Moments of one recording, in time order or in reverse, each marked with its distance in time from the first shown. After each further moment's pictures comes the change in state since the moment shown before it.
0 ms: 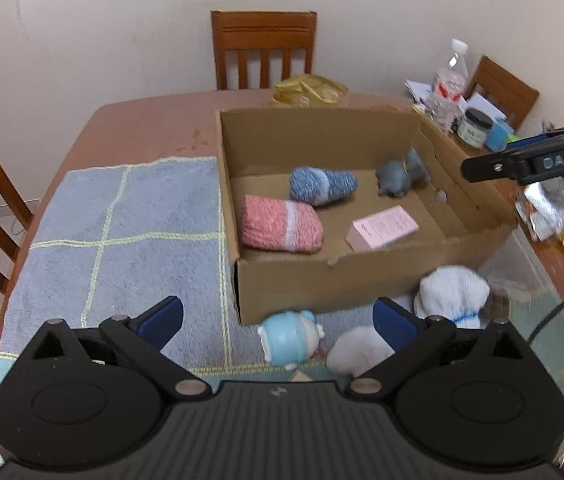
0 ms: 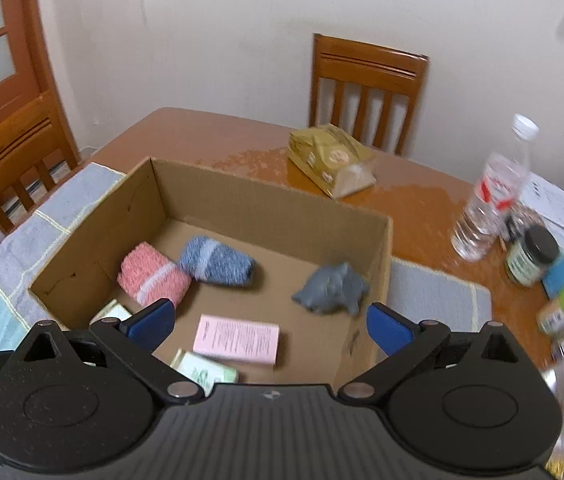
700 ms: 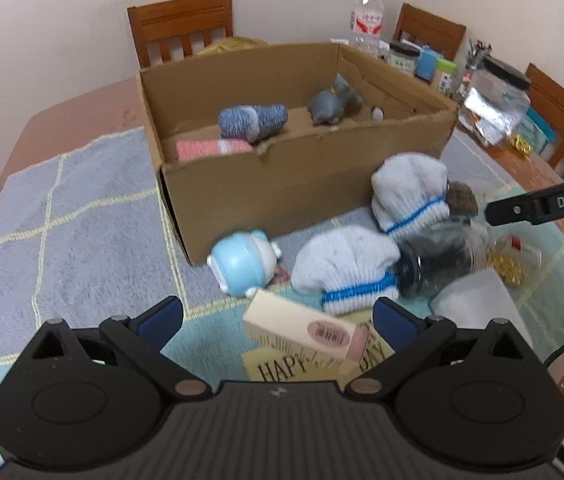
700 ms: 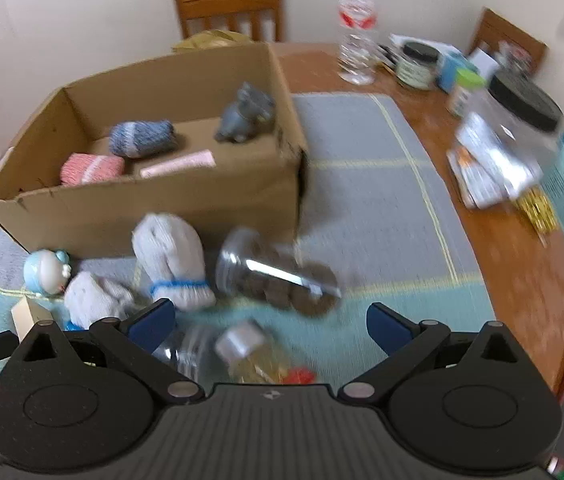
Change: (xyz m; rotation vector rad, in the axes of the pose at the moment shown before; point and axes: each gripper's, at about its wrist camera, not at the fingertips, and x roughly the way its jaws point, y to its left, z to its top) left arm 0.014 -0.012 -0.060 0.212 0.038 -0.127; right arm -0.029 0.019 -0.147 0.388 0.123 -0.217
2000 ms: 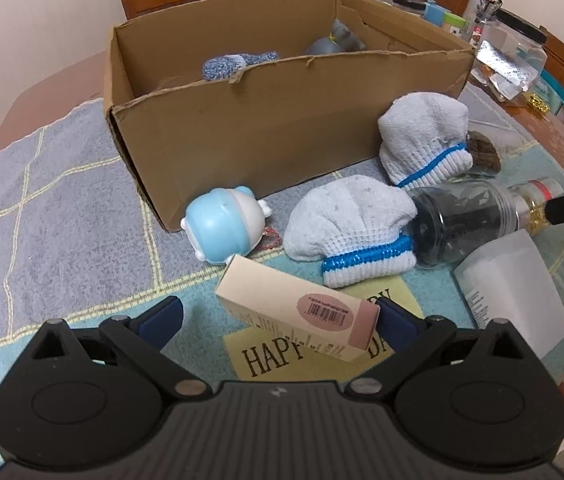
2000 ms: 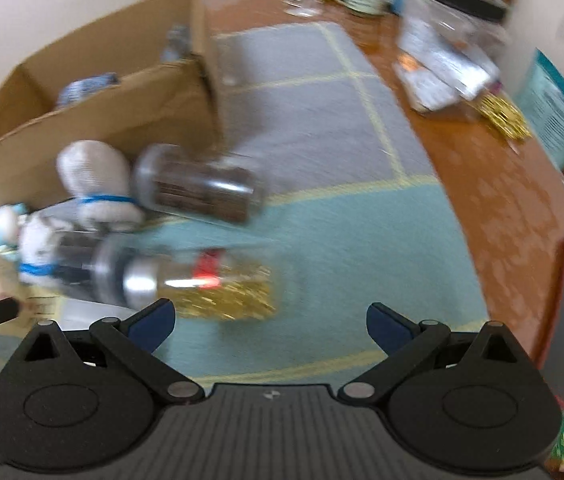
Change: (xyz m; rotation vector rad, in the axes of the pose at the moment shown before) left arm 0.039 -0.015 -0.008 0.024 0.096 0.031; right arm 0.010 -0.047 -0.028 0.026 0.115 0.041
